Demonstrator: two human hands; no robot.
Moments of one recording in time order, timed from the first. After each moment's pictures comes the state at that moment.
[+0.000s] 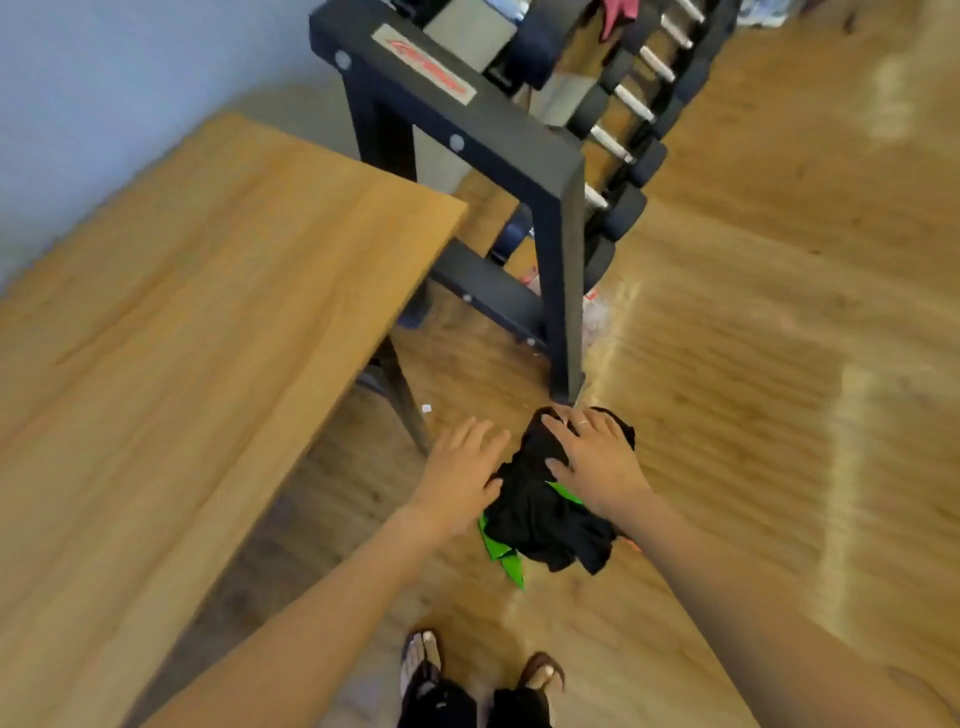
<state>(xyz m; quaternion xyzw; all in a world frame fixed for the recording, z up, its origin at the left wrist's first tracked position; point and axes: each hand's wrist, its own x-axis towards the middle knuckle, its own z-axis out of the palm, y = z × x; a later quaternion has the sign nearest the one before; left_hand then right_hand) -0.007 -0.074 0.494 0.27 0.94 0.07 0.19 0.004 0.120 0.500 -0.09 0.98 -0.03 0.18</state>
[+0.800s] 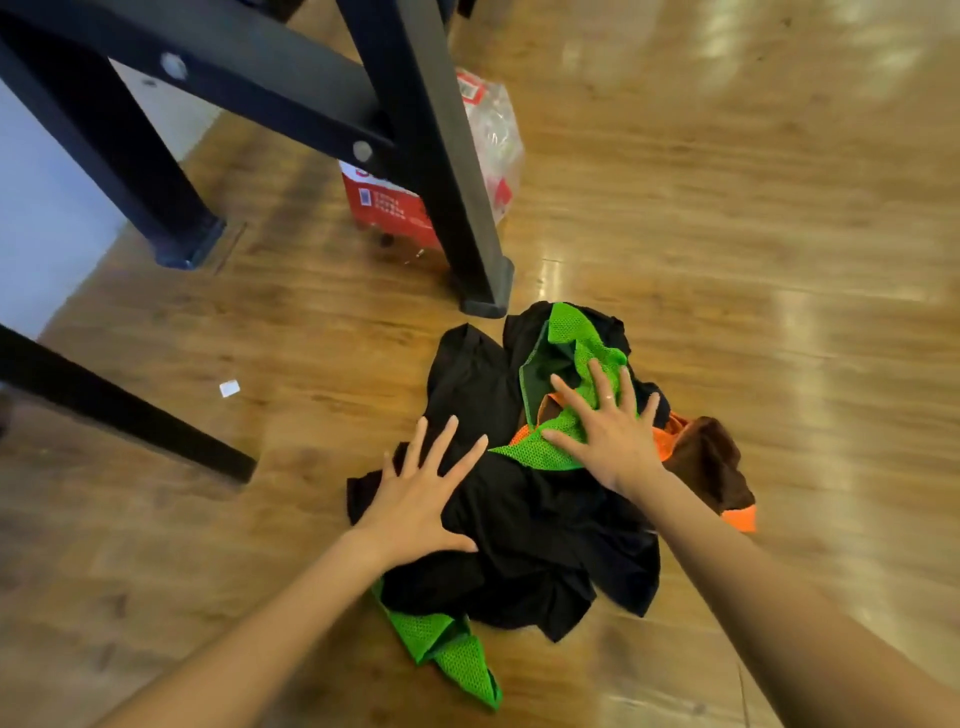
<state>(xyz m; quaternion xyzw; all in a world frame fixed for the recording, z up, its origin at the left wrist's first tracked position) -0.037 0.033 -0.072 0.41 0.89 -0.01 0.21 0.018 0.283 -0.063 0.16 0.97 -0.06 0.15</state>
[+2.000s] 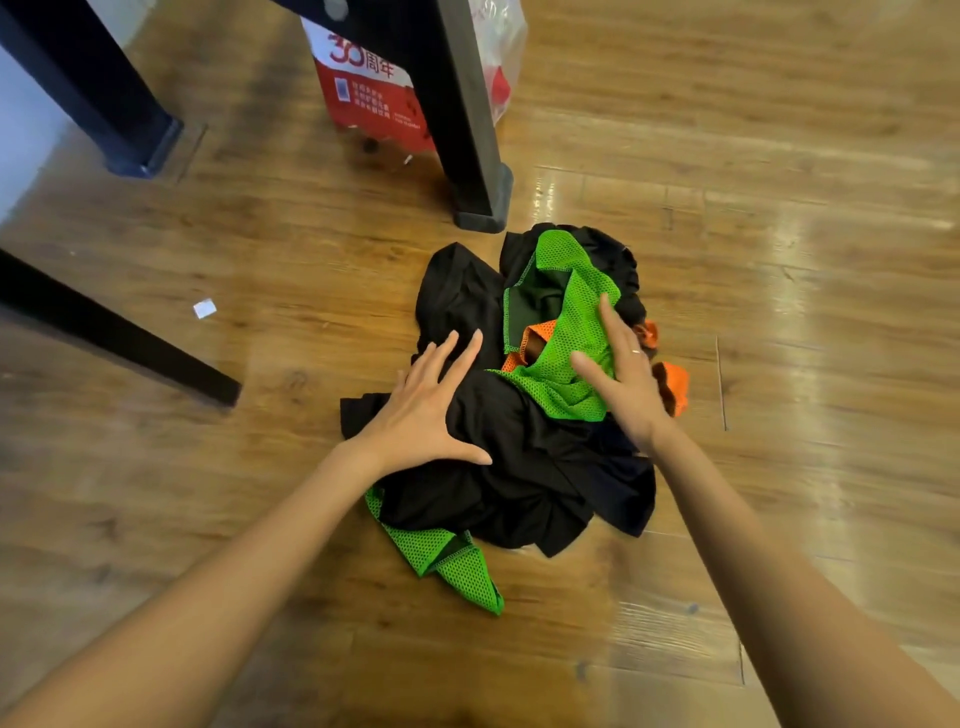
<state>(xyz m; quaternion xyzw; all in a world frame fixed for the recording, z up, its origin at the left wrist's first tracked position) -0.042 0.033 -0.081 0.39 0.86 0.21 0.26 0.057 0.271 -0.083 0.24 0.87 -0.44 -0.01</state>
